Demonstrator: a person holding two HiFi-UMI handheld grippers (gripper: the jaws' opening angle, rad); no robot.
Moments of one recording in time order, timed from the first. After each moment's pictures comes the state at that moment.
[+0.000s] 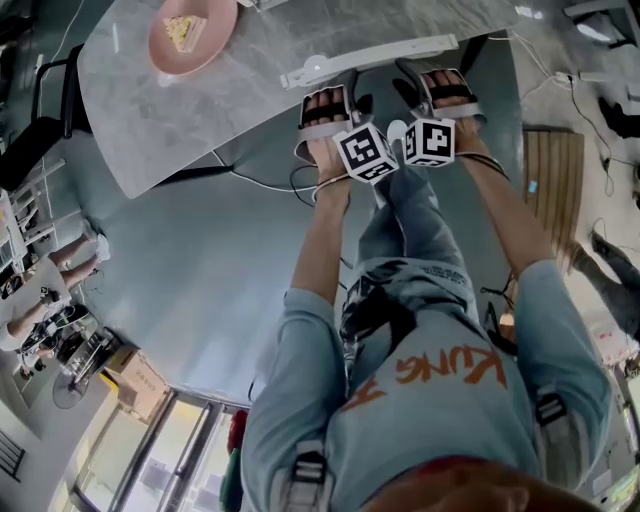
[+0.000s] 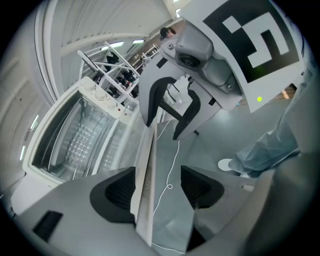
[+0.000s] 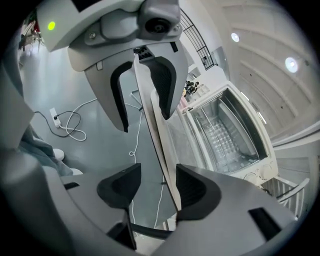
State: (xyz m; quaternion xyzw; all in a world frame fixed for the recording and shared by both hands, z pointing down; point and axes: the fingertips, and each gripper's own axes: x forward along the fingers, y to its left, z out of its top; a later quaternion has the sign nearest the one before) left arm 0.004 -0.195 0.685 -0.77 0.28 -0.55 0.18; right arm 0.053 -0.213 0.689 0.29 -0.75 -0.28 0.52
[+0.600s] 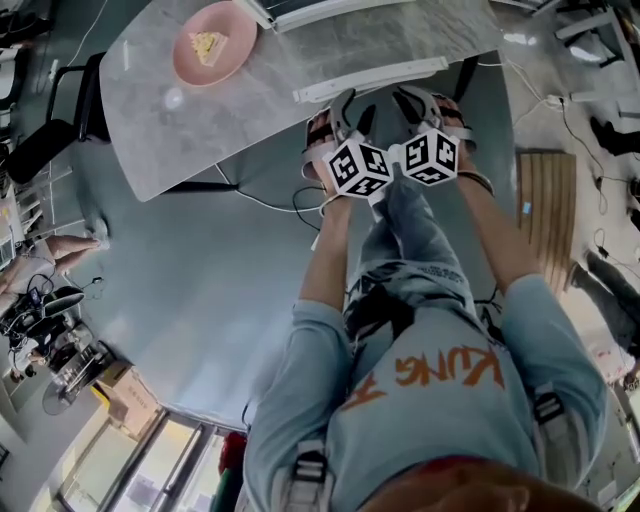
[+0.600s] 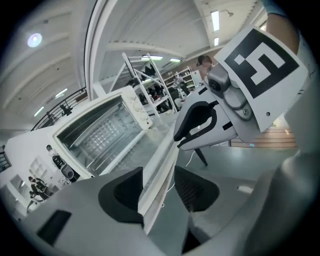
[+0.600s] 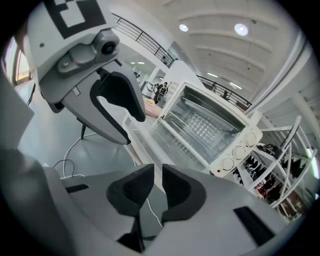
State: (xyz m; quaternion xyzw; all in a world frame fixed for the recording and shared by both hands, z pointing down) left arm -0.001 -0.190 0.609 -0.83 0.38 -0.40 0.08; right arm 0.052 -0.201 0.622 0.40 -0.81 -0.12 0.41
